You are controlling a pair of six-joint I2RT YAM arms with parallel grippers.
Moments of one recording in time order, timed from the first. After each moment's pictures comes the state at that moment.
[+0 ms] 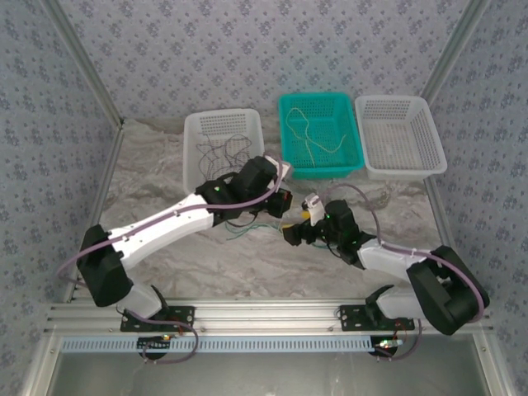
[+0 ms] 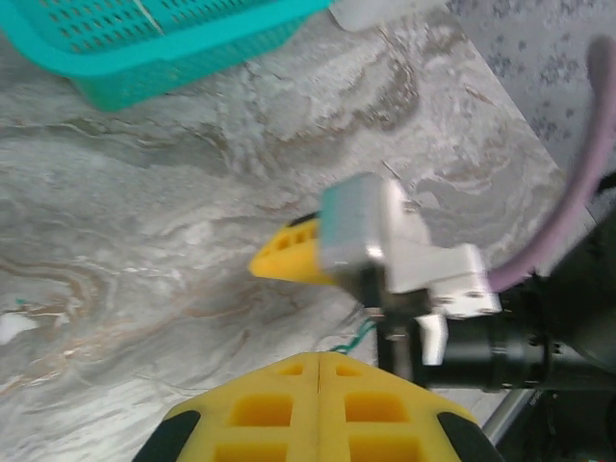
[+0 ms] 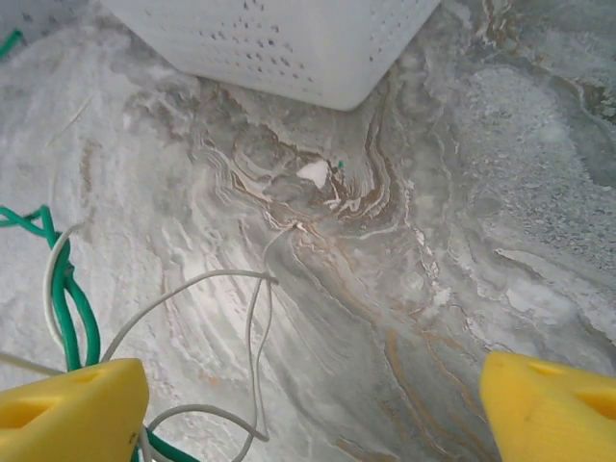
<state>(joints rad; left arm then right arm) -0.94 1.50 1.32 -0.51 0.06 -0.48 0.54 1.25 0.35 0.39 -0.32 0.15</state>
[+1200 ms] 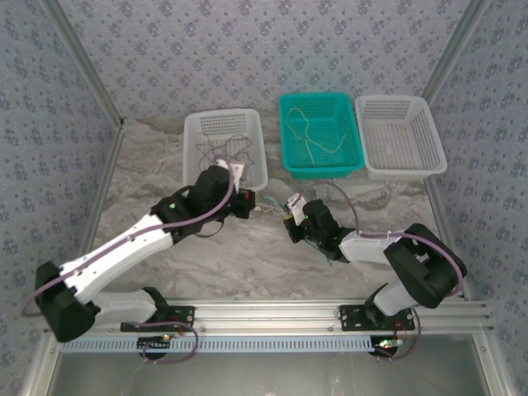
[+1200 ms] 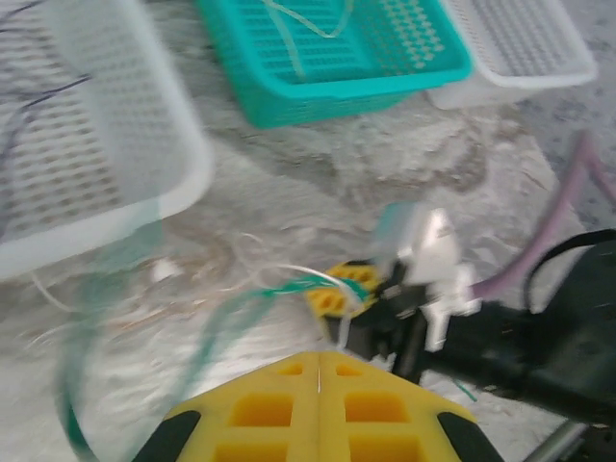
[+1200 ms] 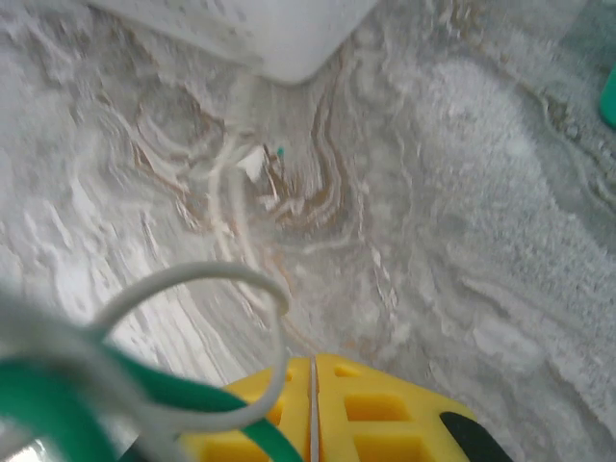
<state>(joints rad) -0.83 1.15 1.05 -0.51 -0.06 -0.59 0.68 1.47 0.47 0.40 -0.01 0.04</state>
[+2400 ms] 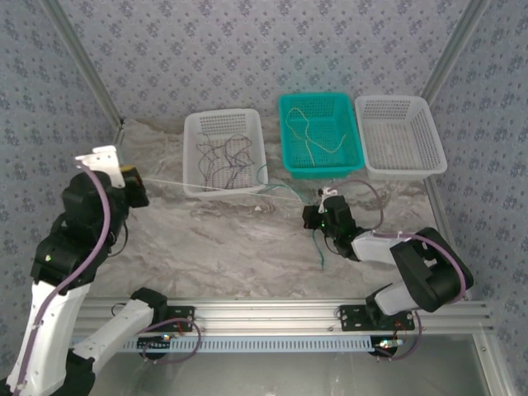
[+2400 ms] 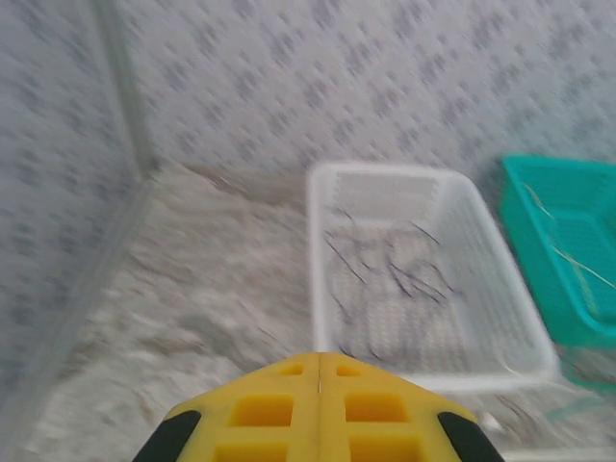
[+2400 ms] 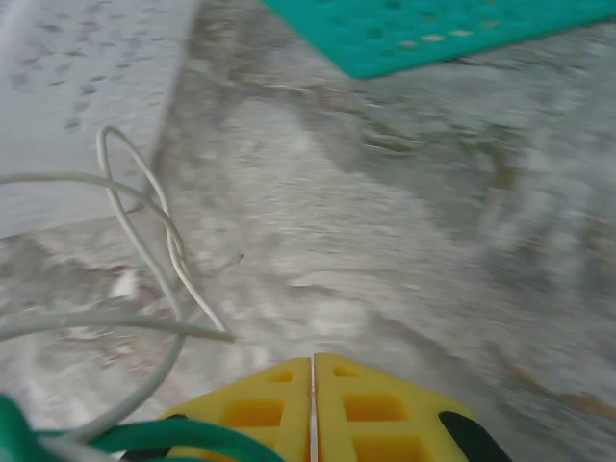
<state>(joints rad) -0.39 0.75 1.37 -0.92 -0.48 -0.24 0.48 1.44 0.40 0.46 0.01 0.54</state>
